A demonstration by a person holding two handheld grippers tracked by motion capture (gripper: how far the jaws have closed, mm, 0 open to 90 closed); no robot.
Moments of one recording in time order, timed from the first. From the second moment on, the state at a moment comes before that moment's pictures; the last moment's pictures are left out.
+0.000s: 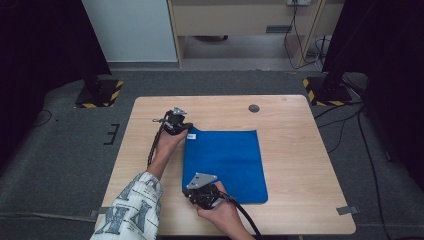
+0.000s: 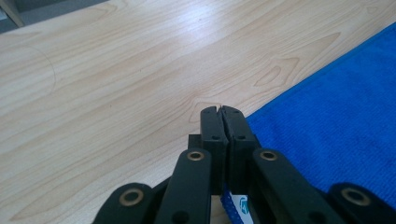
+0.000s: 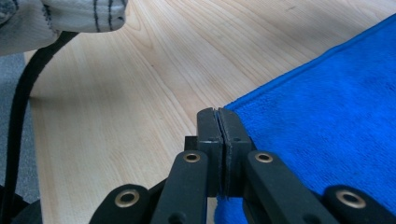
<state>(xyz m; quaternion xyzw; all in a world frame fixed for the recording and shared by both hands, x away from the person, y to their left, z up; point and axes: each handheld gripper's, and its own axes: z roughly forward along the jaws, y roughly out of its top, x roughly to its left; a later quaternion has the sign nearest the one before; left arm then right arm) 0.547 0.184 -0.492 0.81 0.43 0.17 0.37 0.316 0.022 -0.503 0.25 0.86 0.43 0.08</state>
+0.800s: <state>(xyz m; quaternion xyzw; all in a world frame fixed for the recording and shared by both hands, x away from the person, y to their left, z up) 0.547 0.218 -0.483 0.80 0.44 0.17 0.37 0.310 0.054 -0.492 0.25 0.85 0.46 0.09</state>
